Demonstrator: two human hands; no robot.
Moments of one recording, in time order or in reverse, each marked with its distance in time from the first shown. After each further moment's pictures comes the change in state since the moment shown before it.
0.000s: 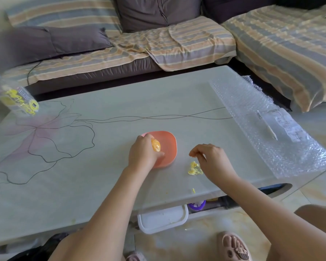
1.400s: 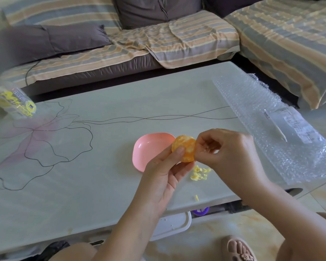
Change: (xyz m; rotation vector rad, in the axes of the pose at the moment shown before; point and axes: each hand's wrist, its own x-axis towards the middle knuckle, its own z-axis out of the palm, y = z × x) left_hand -0.082 0.054 -0.028 -1.674 -0.392 -0.215; right_hand -0.016 -0.060 -0.062 0.191 0.227 -0.104
